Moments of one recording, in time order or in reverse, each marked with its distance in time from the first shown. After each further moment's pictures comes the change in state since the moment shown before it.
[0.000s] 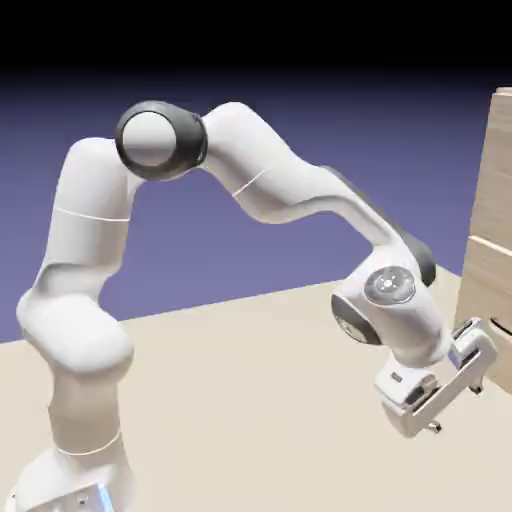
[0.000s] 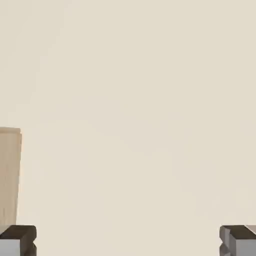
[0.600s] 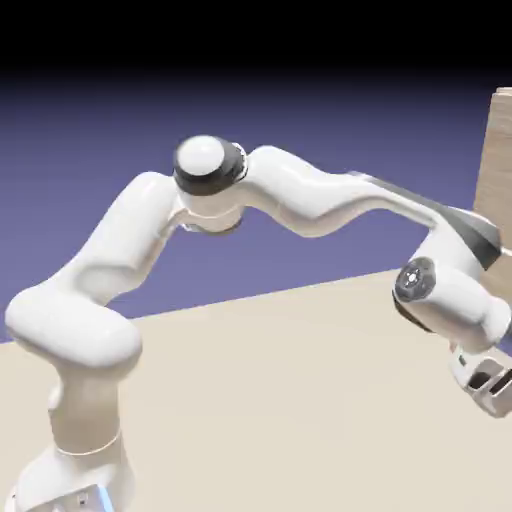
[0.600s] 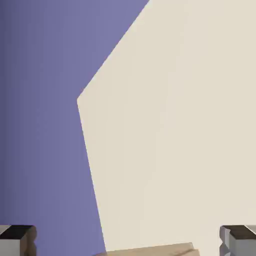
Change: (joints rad) arm 0.221 0.559 -0.486 0.375 0.783 -0.168 0.091
